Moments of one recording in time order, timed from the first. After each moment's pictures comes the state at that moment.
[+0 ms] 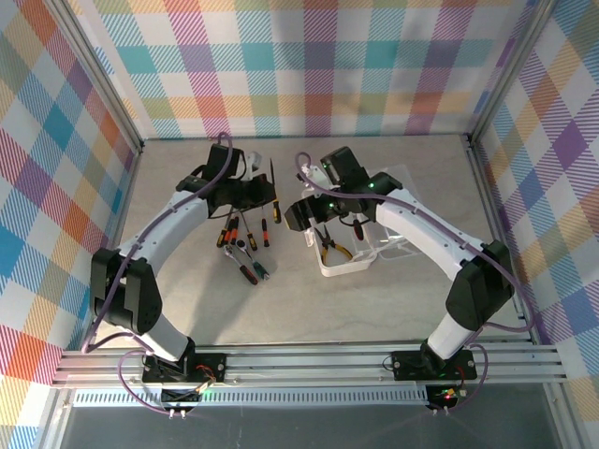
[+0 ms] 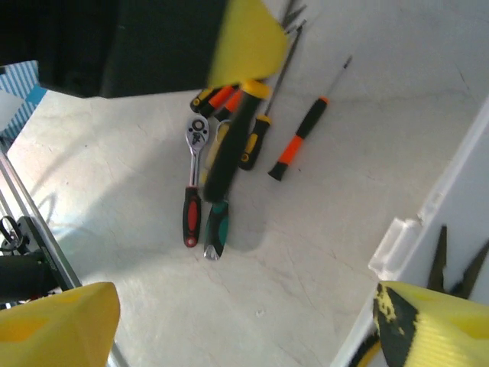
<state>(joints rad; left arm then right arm) -0.34 1.60 1.32 -0.51 0.48 -0.56 0.68 1.64 1.49 -0.70 -0.39 0.16</state>
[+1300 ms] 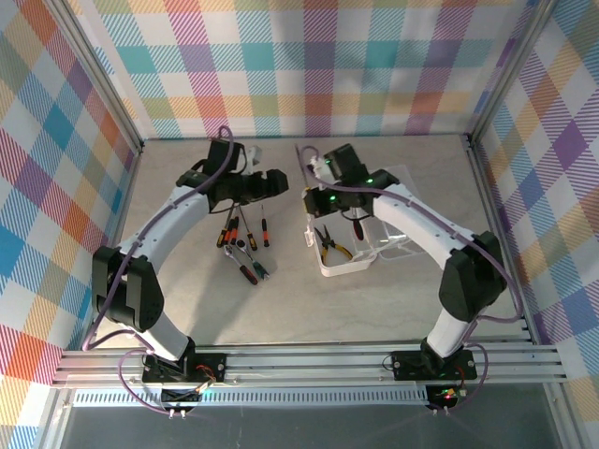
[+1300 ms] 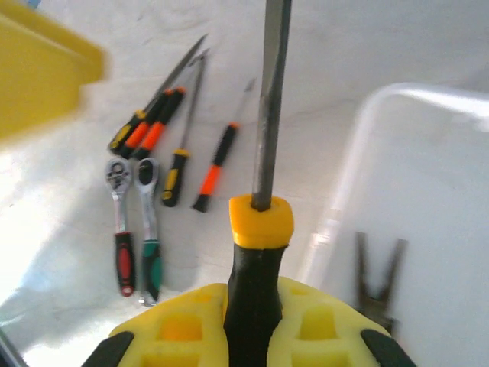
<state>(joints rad) -0.31 1.61 1.39 -0.58 0.40 -0.49 0.58 1.68 1.49 -0.68 -0.26 0.21</state>
